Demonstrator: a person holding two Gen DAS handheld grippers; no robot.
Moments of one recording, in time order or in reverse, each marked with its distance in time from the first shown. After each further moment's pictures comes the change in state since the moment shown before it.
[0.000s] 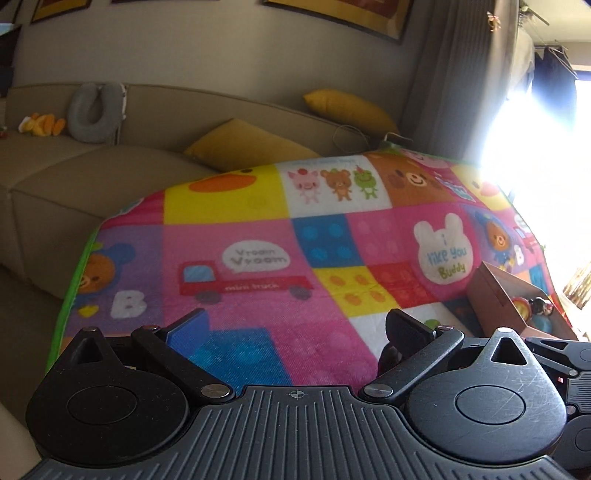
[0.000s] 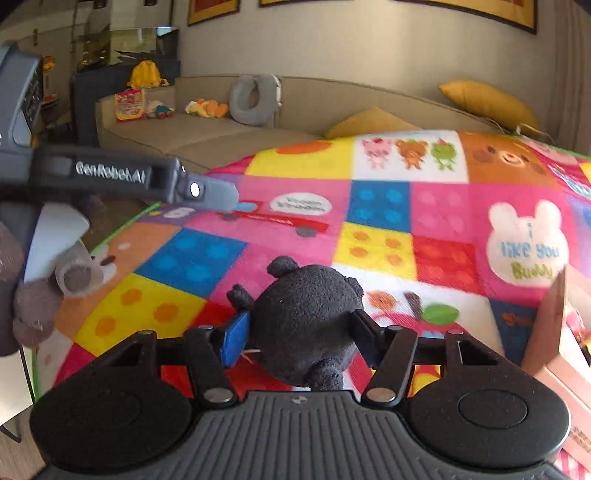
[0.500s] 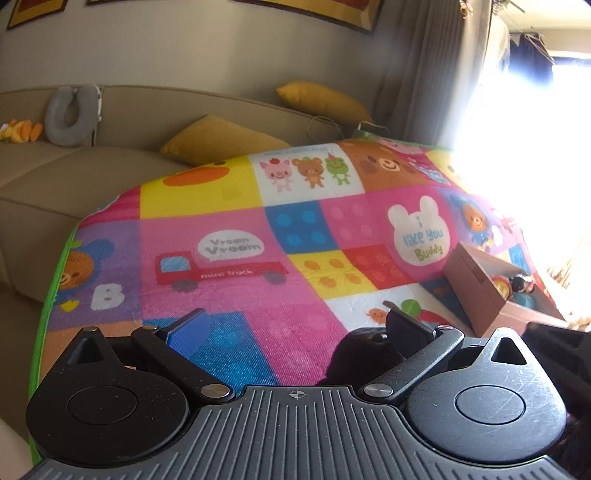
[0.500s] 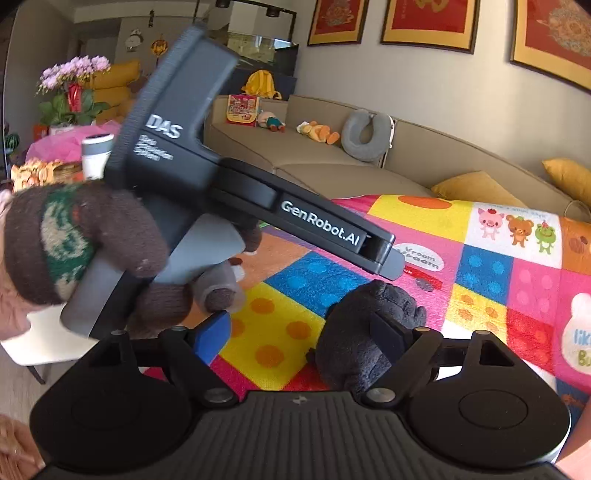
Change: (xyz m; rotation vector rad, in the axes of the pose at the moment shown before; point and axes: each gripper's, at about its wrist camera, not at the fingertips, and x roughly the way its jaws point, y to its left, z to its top) left arm -0.001 -0.017 -0.014 0.085 0.023 -0.056; right arm -0.035 0.058 -0.007 -0.260 -0.096 0.242
